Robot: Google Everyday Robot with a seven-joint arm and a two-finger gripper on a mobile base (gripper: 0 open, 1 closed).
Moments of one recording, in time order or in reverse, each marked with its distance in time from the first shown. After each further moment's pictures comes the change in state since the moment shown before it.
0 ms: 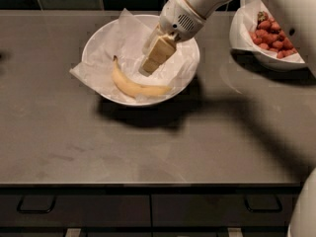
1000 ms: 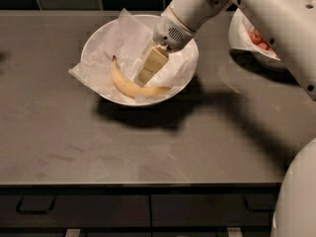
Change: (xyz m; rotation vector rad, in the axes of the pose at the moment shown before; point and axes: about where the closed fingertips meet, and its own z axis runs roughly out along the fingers) arm 0.012 -0.016 0.037 -0.016 0.016 0.062
